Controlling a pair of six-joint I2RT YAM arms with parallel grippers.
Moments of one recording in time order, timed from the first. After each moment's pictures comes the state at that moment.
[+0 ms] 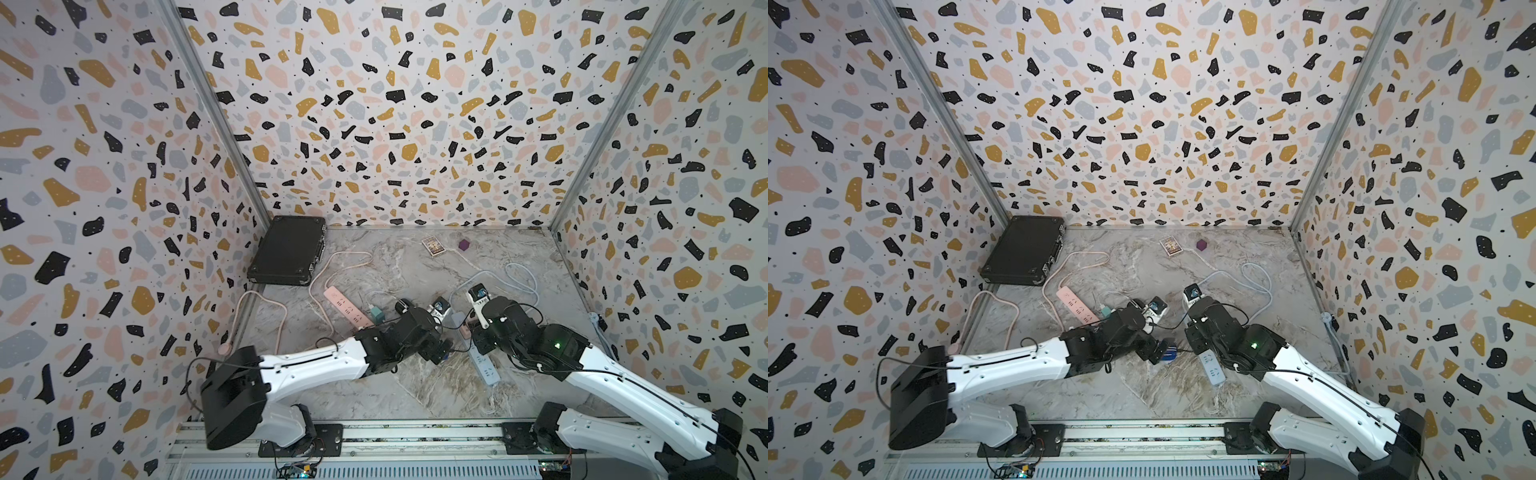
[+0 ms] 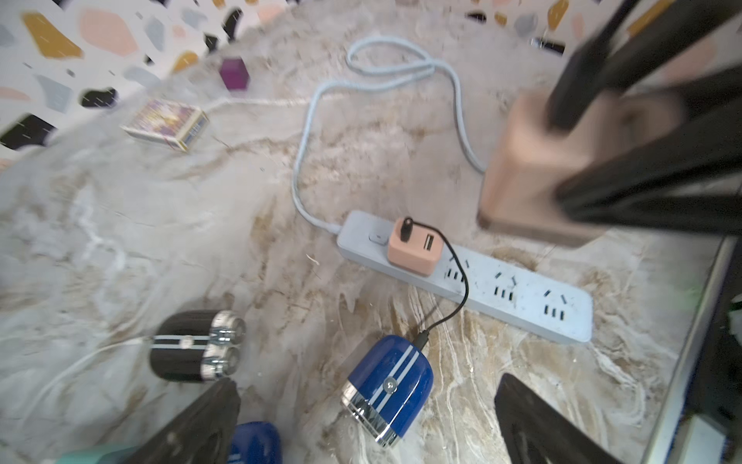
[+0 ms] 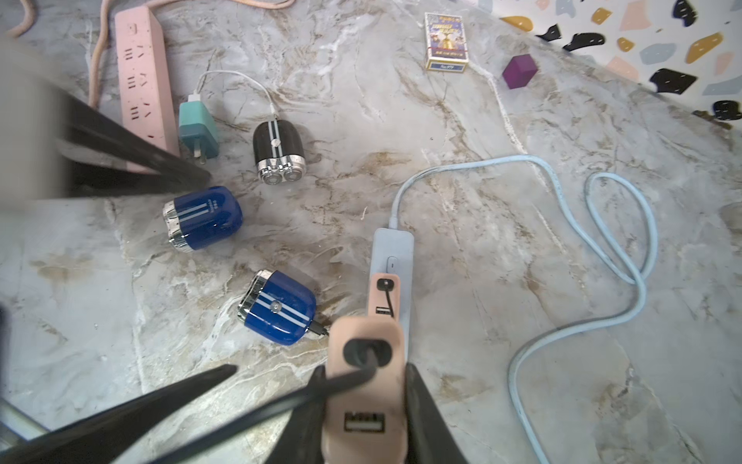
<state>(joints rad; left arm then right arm) -1.07 1.34 0.90 -0.15 -0.21 -0.14 0.88 0.99 0.93 -0.77 0.29 0.22</state>
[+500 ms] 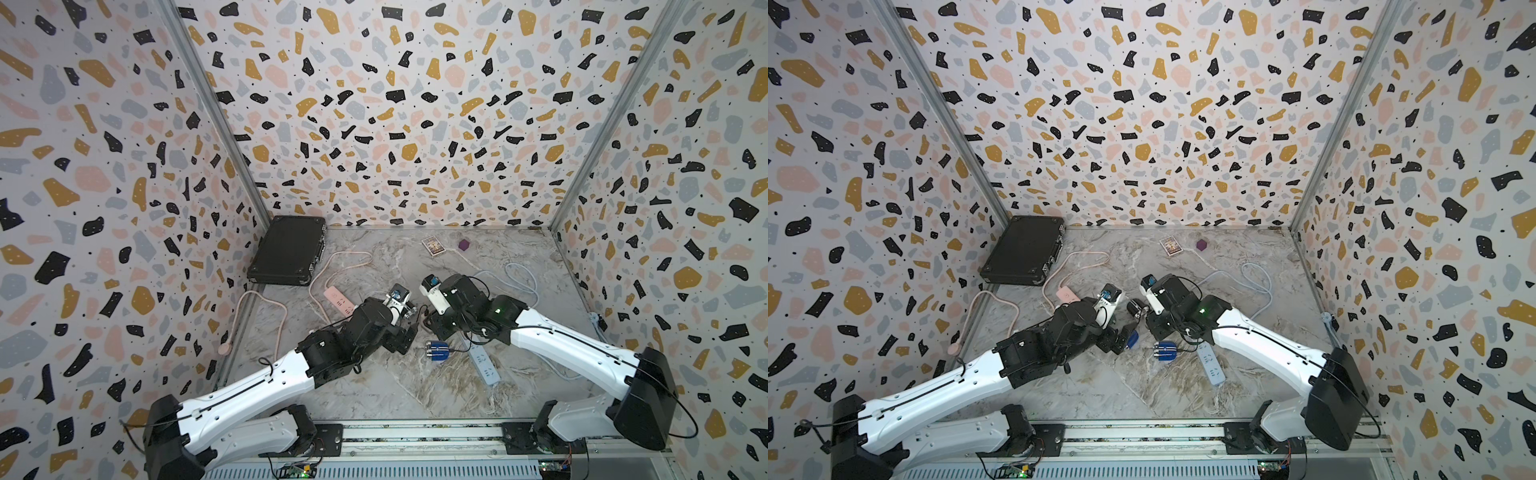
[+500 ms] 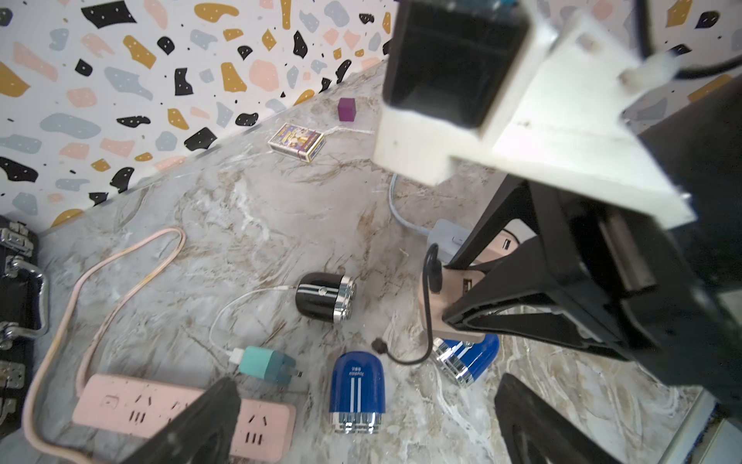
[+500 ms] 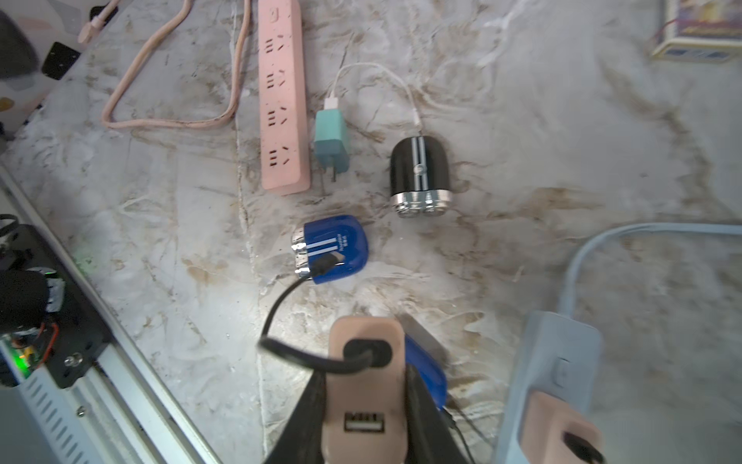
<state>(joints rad) -0.97 1.02 0.85 -0.40 -0.28 -0.13 0.86 1.41 1.12 -0.60 -0.09 0.22</state>
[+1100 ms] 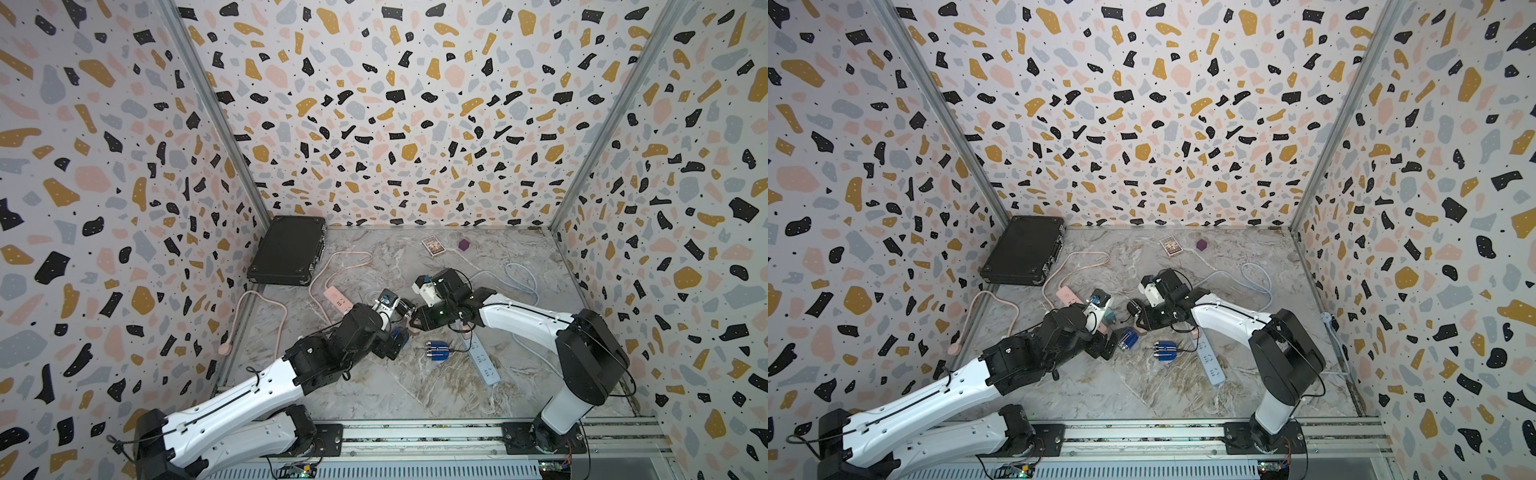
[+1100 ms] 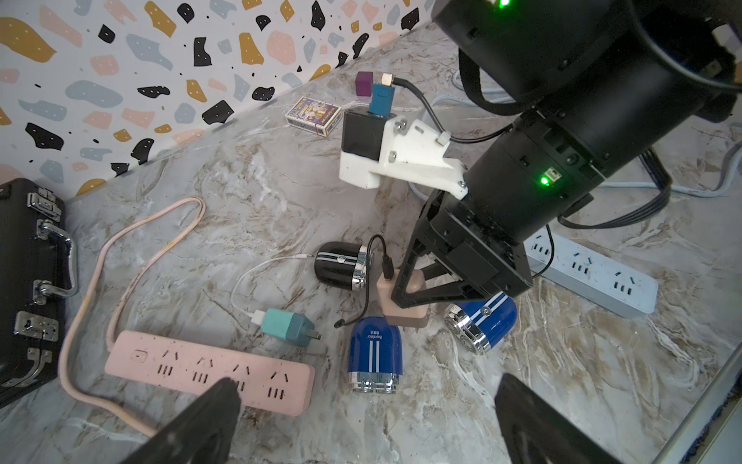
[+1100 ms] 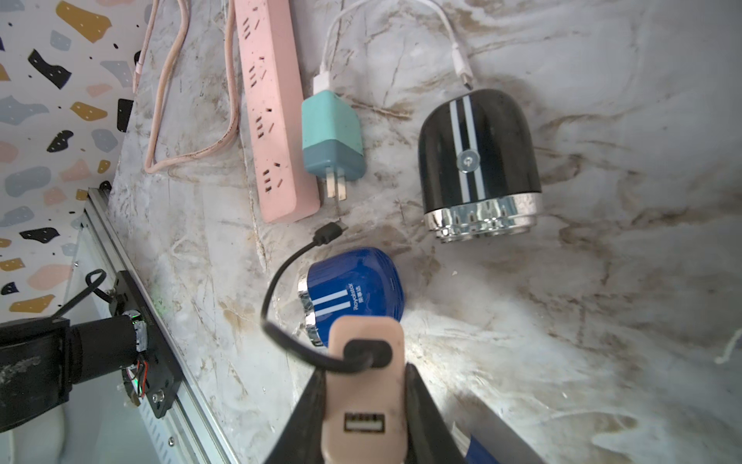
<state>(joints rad) -0.95 0.94 0.81 -0.48 -0.30 -0.15 0.72 1.68 1.10 -0.37 -0.42 0.37</state>
